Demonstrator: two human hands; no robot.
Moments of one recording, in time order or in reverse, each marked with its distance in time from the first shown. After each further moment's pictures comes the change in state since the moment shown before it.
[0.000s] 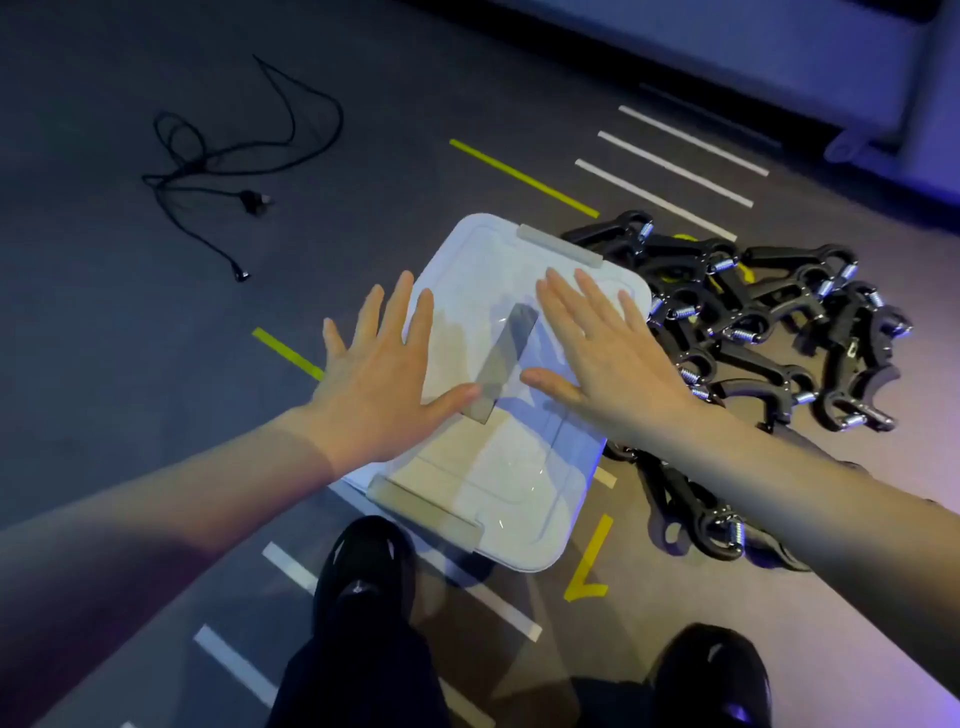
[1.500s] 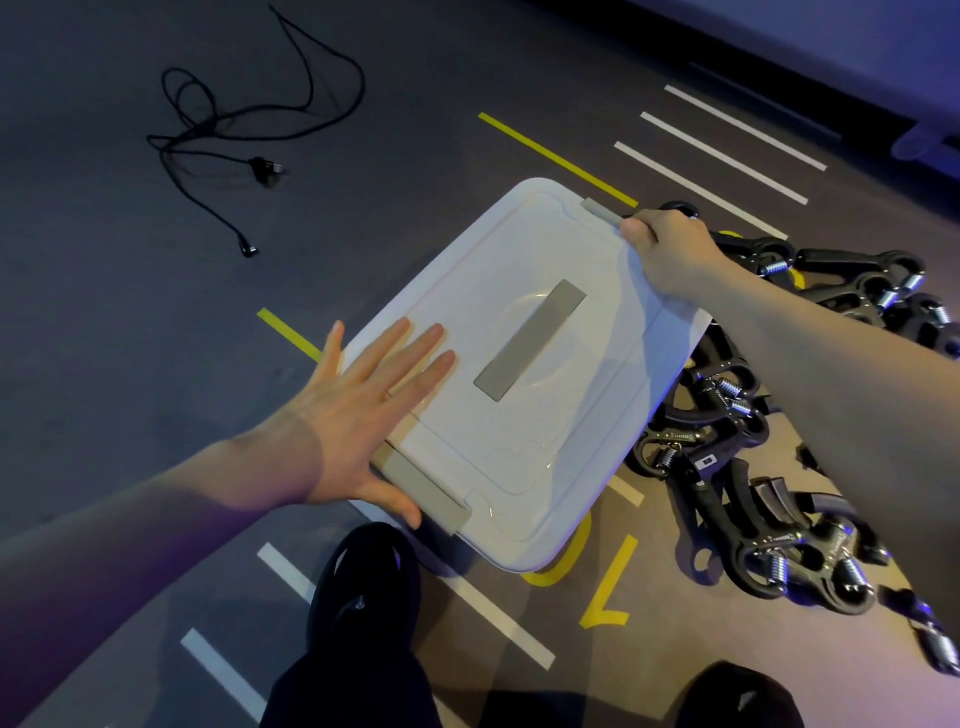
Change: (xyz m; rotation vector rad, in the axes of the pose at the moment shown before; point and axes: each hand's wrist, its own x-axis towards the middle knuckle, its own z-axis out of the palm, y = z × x) left_hand 0.005 -0.067 0.055 0.279 0.125 0.472; right_hand 0.133 0.084 0.017 0.415 0.065 0.316
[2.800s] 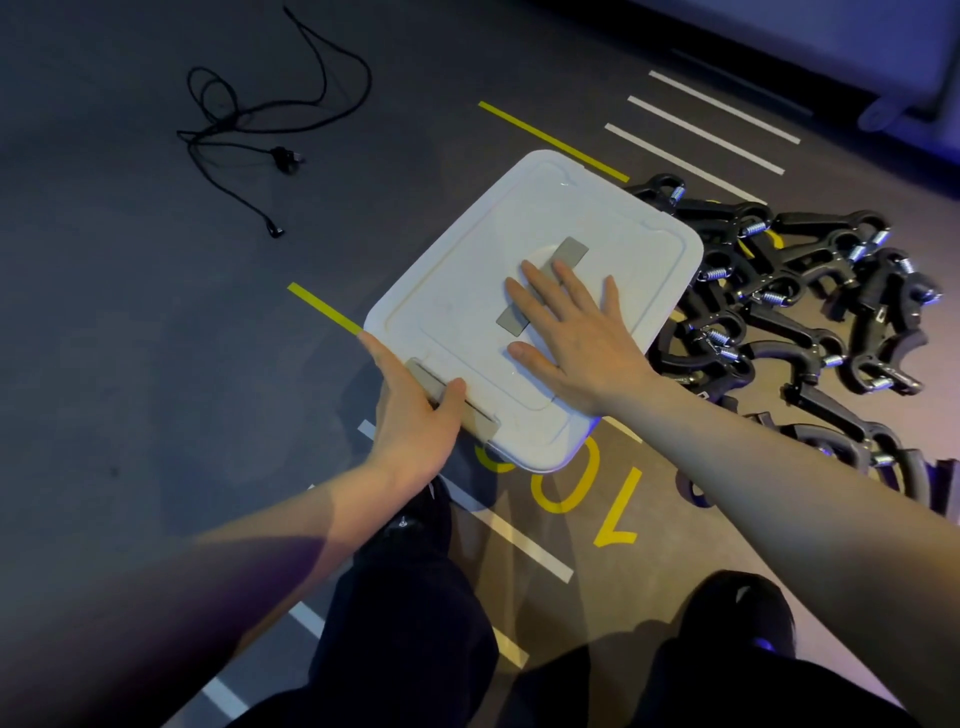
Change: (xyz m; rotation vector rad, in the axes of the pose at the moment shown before) left_hand -0.027 0.088 -0.008 -1.386 0.296 -0.910; right_hand -0.157 -0.059 0.073 -0.441 -0.047 -0.432
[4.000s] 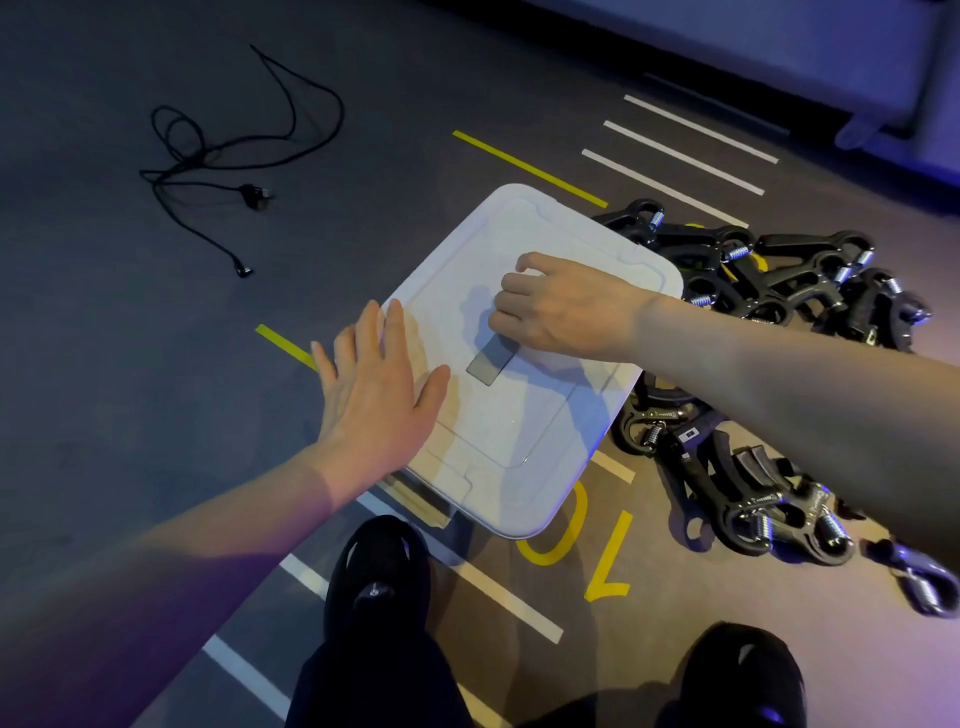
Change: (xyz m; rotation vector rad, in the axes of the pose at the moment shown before) left_hand 0.060 0.029 -0.003 0.928 0.095 0.331; right_hand 0.065 0.053 -0.048 -0.719 0.274 -0.875
